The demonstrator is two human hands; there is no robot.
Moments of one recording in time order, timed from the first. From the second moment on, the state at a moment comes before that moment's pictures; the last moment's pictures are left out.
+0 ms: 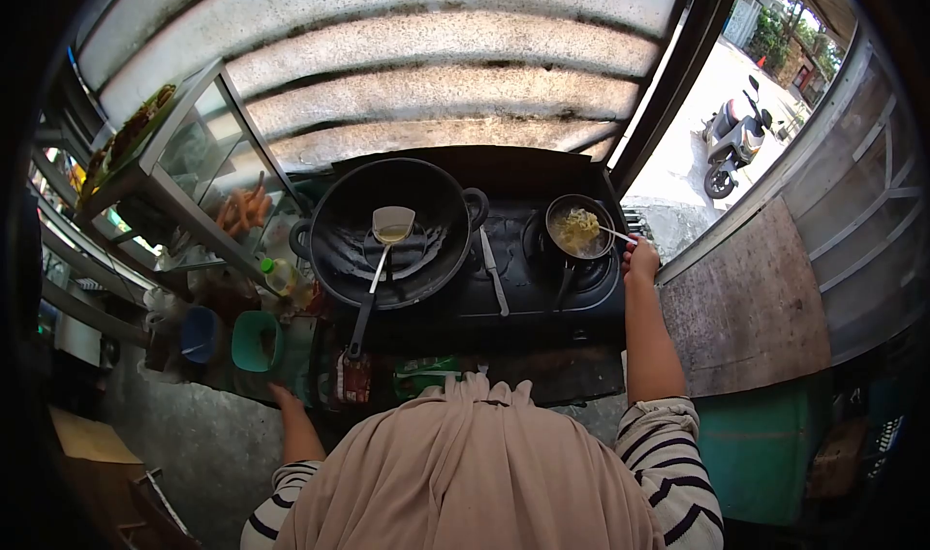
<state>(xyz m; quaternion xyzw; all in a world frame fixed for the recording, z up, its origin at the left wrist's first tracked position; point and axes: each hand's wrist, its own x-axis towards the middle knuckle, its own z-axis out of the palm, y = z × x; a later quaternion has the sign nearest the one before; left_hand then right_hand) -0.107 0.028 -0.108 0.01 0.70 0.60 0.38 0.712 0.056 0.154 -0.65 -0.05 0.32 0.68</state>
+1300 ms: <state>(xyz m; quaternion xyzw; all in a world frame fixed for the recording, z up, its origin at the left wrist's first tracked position) -0.096 0.026 -0.103 0.02 0.68 0.63 0.39 0.713 0.048 0.122 -0.73 -0.26 0.34 0.53</state>
